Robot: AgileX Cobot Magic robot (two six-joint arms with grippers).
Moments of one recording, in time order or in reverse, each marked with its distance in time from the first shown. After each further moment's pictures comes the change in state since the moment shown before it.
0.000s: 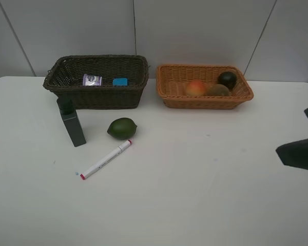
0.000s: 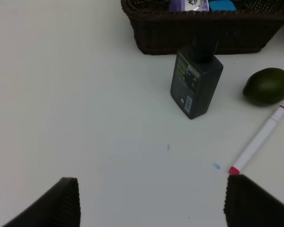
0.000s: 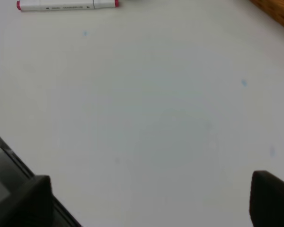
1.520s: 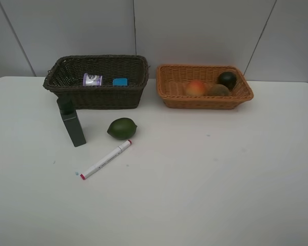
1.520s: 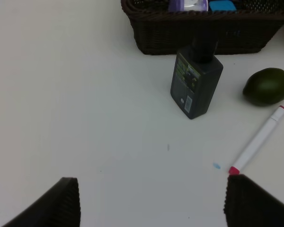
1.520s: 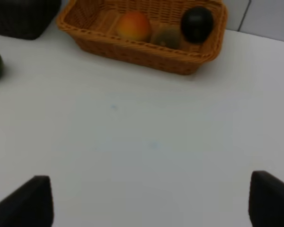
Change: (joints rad) left arm 0.000 0.000 0.000 0.000 0.000 0.000; right arm -0.467 -0.615 0.235 -0.014 -0.006 0.016
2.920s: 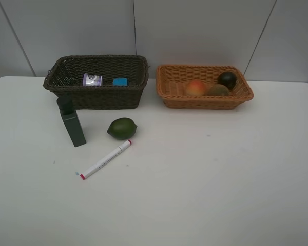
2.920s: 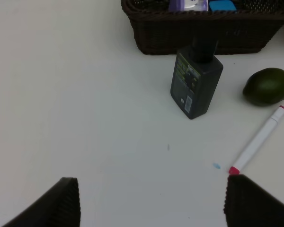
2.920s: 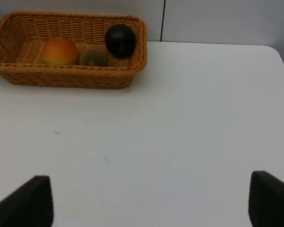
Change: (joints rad) left arm 0.000 0.000 0.000 0.000 0.000 0.000; right arm -0.253 -0.070 0.000 0.014 0.001 0.000
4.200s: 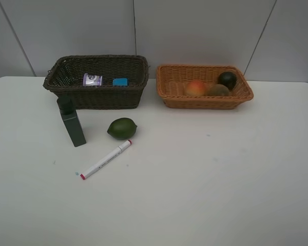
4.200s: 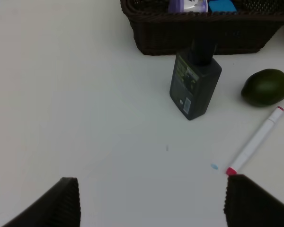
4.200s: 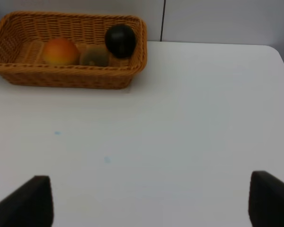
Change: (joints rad) left arm 0.000 0.092 -0.063 -0.005 0.002 0.005; right arm 0.000 0.000 0.000 0.000 0.000 0.002
